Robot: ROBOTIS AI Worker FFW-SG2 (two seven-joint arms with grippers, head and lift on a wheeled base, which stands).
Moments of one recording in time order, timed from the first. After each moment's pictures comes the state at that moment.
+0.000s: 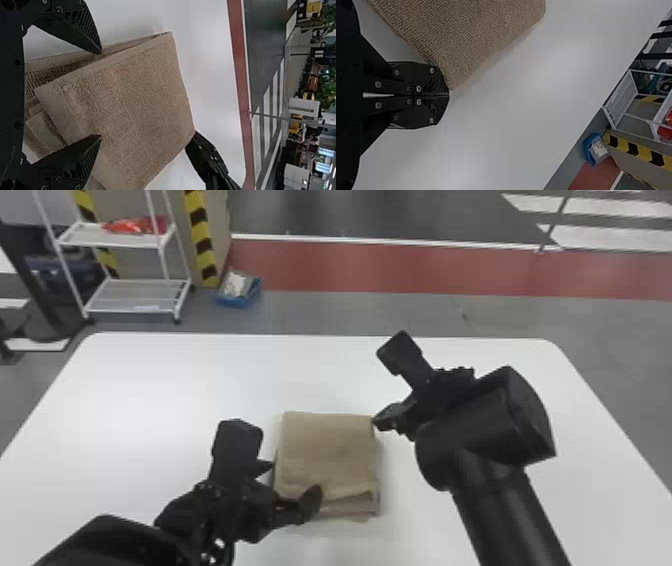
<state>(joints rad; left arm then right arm) 0.24 0.07 -0.26 -2.09 -0.12 0.90 -0.37 -0.24 0.00 0.25 -1.68 0.88 0.97 1.03</state>
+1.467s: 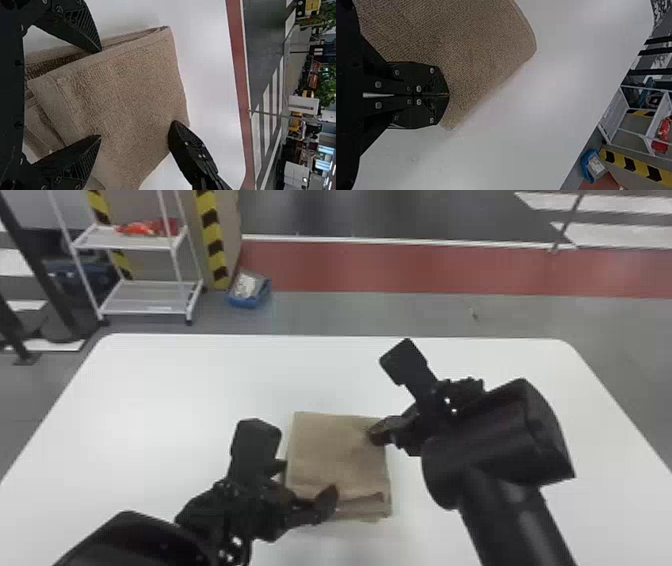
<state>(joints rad) 0.23 0.07 -0.28 -2.09 -0.12 0.90 -0.36 -0.19 0.00 0.29 -1.78 0.84 1.04 1.07</state>
